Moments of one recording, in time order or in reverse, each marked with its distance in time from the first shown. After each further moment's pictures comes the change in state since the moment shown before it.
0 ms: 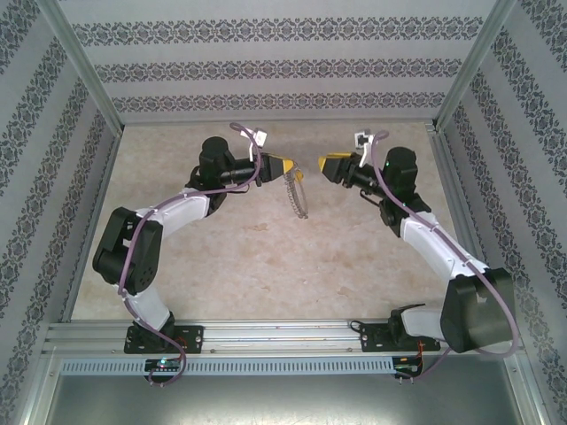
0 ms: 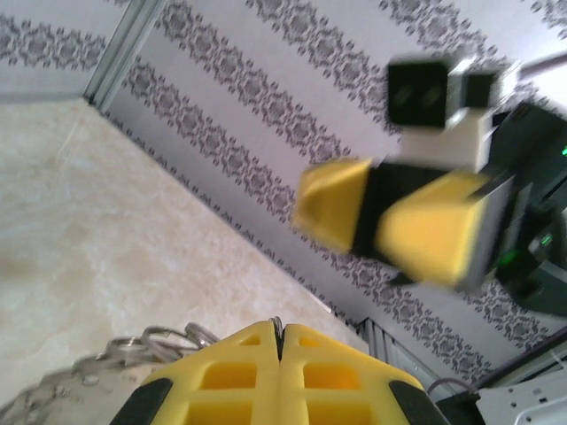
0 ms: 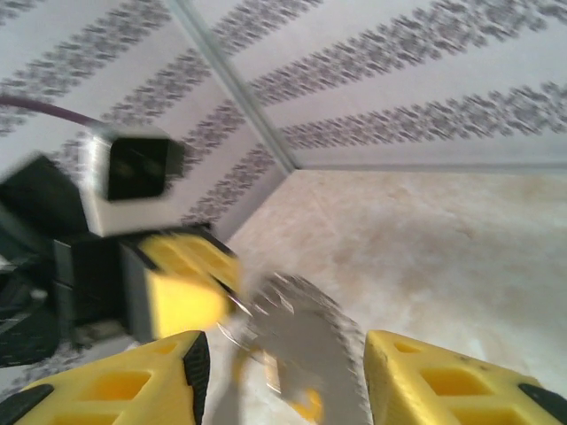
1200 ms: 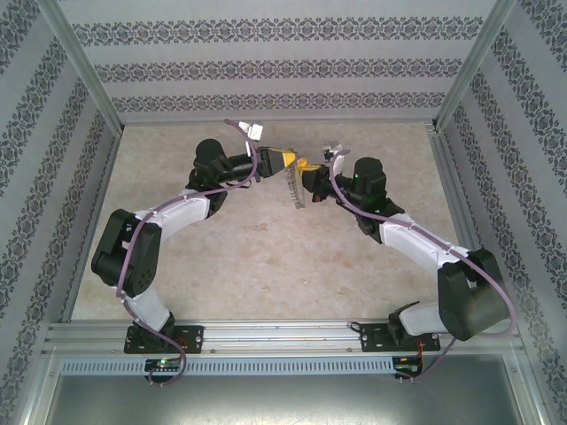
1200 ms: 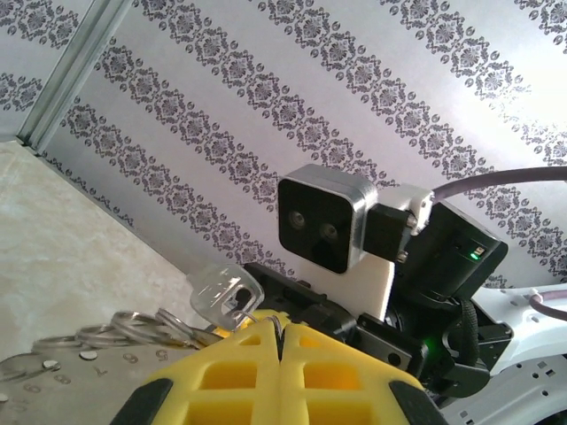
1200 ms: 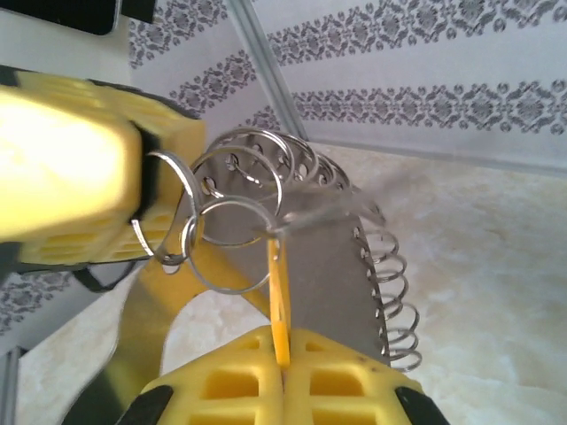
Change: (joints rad) left arm -0.015 -0.007 -0.009 0.208 0.021 -0.188; right arm 0.190 0.092 -0.005 0.091 0.117 -0.162
